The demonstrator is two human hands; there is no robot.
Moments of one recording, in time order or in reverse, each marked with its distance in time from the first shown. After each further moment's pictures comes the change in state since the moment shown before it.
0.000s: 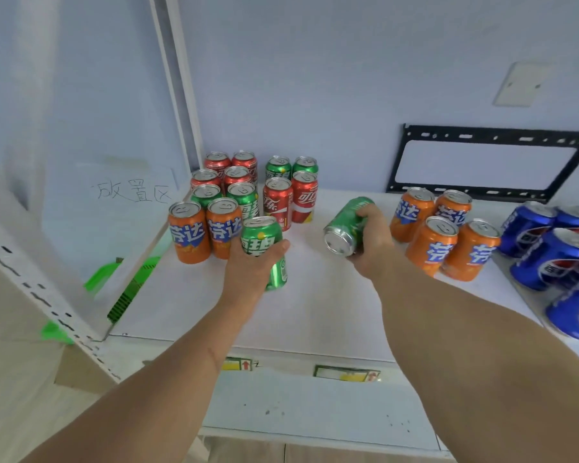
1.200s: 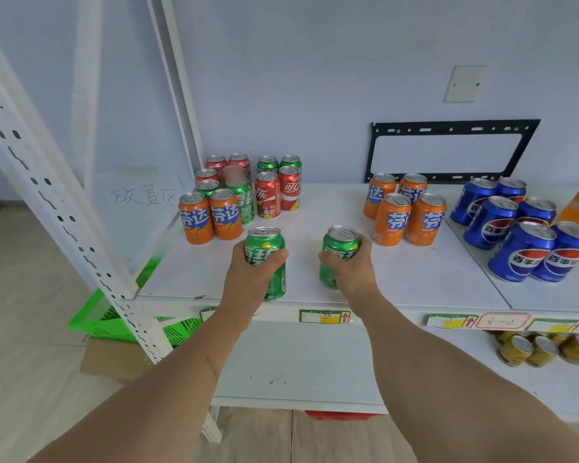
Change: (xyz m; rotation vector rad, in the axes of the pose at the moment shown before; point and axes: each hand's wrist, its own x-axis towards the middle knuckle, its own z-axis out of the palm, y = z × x) left_hand -0.113 0.015 -0.012 0.141 -0.054 0.014; right_hand -0.115 0.069 -0.075 -0.468 -0.008 -0.407
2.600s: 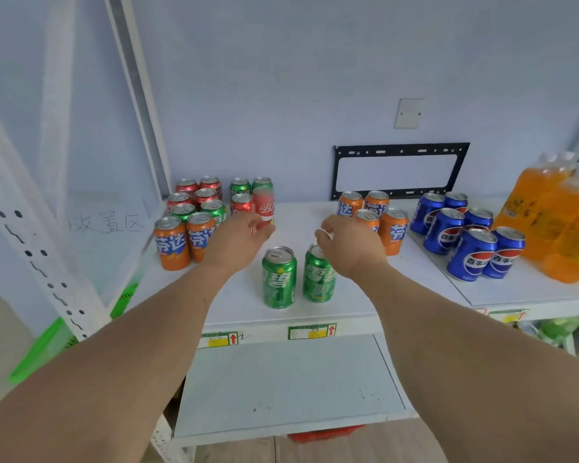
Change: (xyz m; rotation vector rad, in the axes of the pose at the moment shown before) left_hand 0.084 0.065 -0.004 0.789 -0.190 0.469; right_hand -0.022 -0.109 -0.011 -1.178 0.089 -0.423
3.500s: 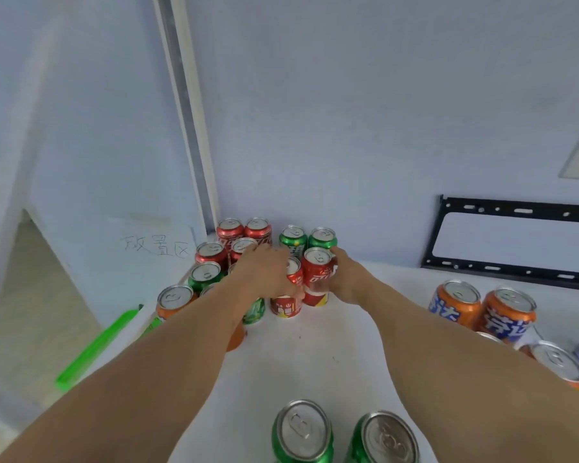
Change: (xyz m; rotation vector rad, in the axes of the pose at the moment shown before) left_hand 0.192 -0.067 0.029 0.698 -0.387 -0.181; right_hand 0.261 -0.017 0.143 0.638 -0.615 -0.102
